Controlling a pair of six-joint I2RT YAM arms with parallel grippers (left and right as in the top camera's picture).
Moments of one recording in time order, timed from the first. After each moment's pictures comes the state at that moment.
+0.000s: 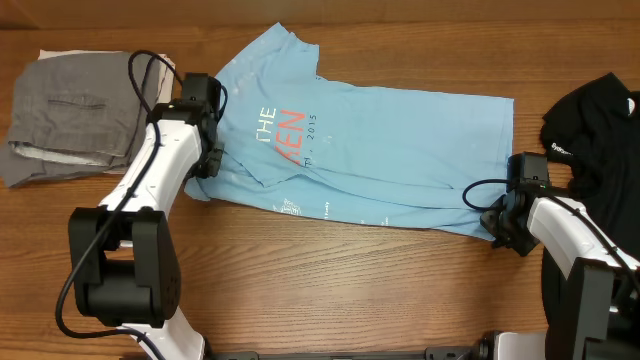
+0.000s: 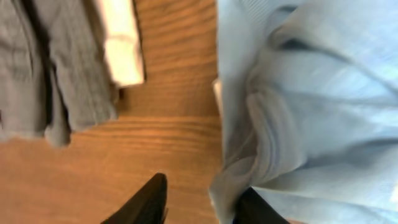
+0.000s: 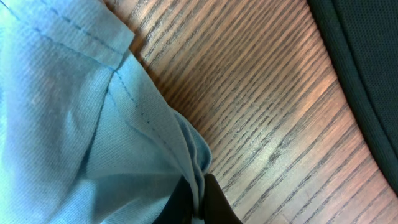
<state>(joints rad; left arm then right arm) -0.07 1.87 1.36 -0.90 -0.40 0.09 -0.18 1.57 0.76 -0.66 0.21 0.67</state>
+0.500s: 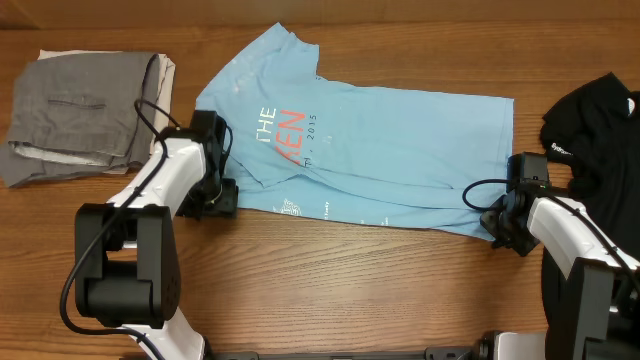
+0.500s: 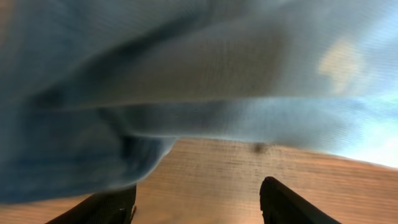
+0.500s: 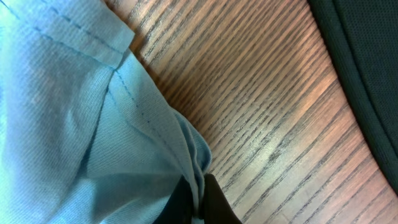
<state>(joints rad) -0.07 1.86 1.18 -0.99 -0.13 -0.10 -0.18 1.57 0.76 -0.66 0.20 0.67</state>
